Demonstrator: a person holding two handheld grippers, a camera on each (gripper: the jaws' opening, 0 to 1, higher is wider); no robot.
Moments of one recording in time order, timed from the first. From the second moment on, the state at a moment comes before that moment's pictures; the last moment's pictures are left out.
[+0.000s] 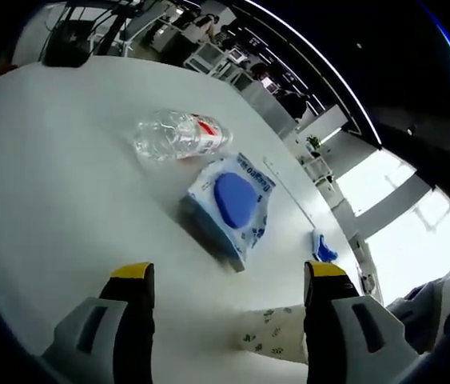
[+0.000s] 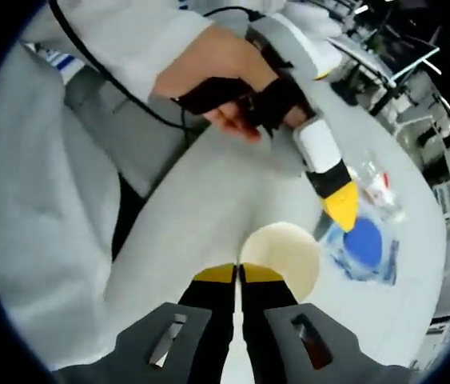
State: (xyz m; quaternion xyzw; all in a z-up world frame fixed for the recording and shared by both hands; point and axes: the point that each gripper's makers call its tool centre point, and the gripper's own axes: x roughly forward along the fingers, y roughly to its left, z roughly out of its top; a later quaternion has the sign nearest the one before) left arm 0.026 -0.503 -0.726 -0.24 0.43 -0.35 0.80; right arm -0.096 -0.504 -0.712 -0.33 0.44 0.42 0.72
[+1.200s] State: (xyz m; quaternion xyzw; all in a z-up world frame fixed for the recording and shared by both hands) left arm 0.022 -0.500 -0.728 -0.26 0.43 -0.34 0.79; right arm -0.107 -0.488 -0.715 -0.25 0.44 0.43 0.75
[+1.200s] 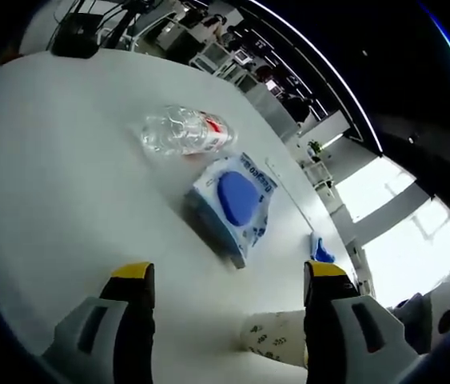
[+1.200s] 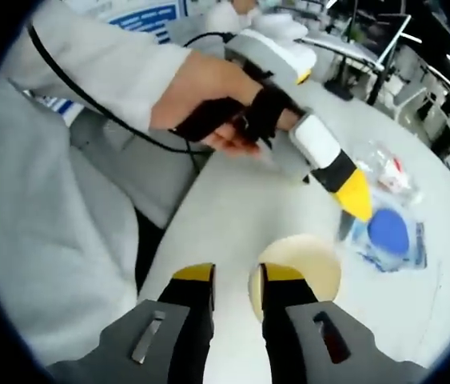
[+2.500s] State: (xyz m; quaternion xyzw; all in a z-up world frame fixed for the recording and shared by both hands) left arm 0.023 -0.506 -0.729 -0.27 0.45 -0.34 0.78; right arm -0.101 -0.536 -0.632 -0.10 0.35 0.34 0.87
